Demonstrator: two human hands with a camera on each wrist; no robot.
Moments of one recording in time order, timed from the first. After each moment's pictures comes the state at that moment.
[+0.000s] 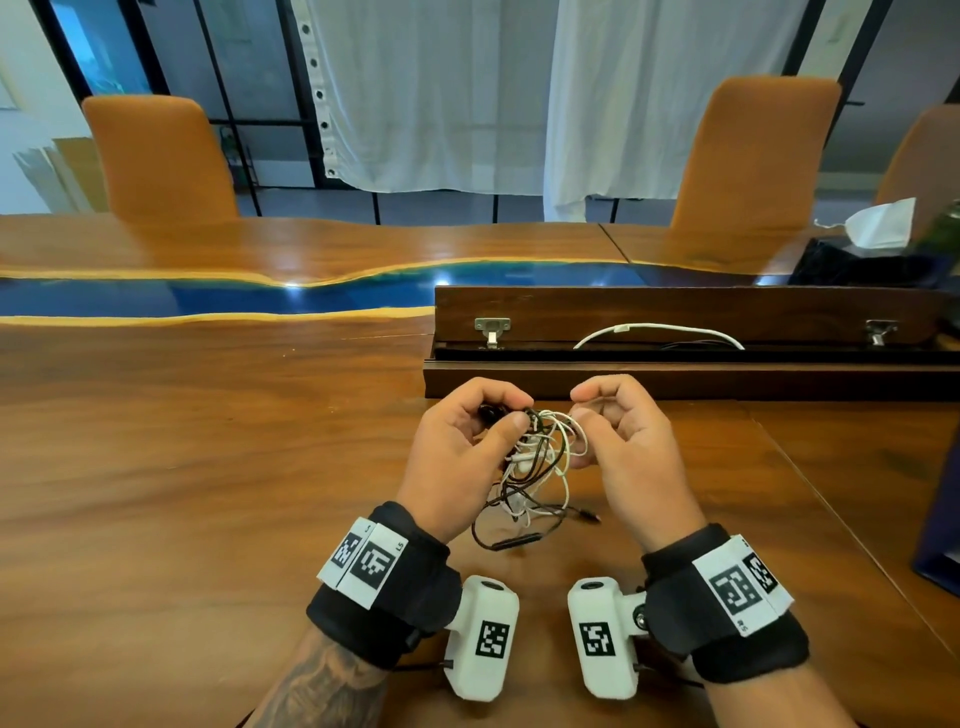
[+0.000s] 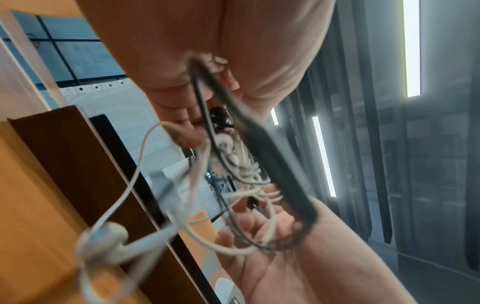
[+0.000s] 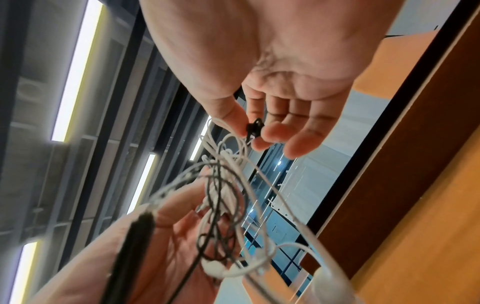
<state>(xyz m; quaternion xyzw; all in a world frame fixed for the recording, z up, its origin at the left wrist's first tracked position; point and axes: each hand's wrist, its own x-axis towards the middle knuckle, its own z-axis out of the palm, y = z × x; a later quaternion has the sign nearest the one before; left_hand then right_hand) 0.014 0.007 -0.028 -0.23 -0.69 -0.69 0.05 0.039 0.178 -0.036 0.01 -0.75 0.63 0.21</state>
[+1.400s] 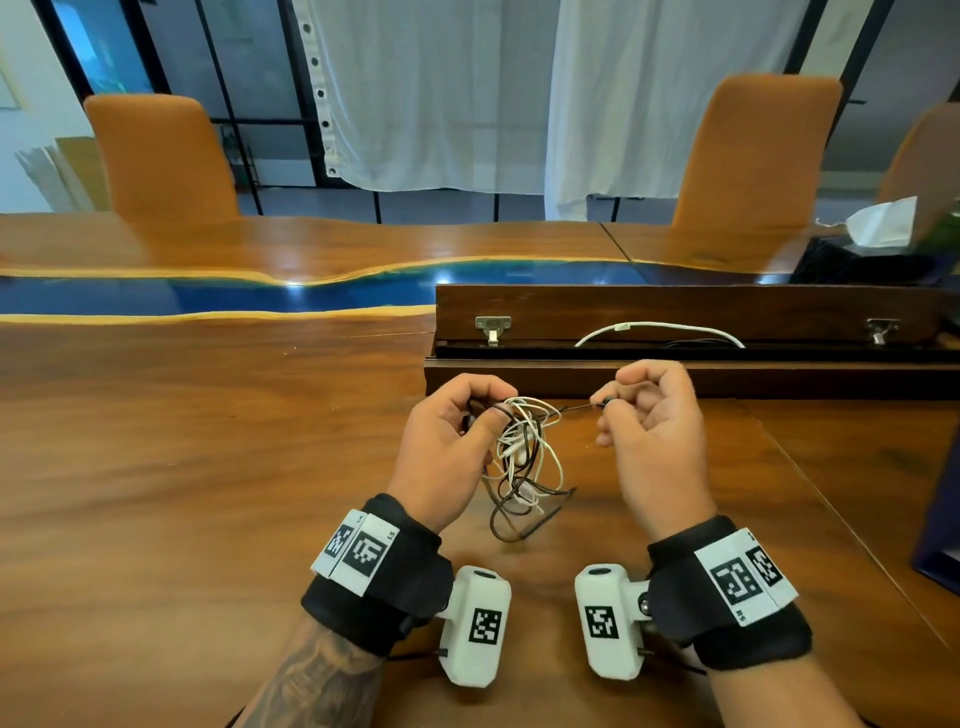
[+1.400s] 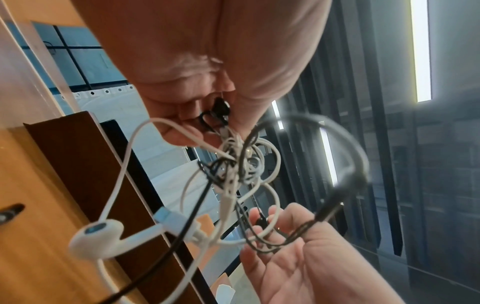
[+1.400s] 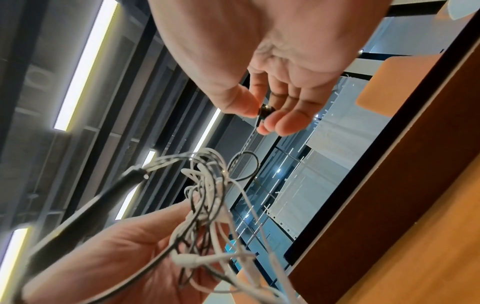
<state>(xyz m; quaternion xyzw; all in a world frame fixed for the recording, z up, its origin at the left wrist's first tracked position) 0.004 0.001 -0.035 -0.19 -0.70 -0.68 0.06 0.038 0.184 -0.032 -0.01 -0.72 0.62 0.31</state>
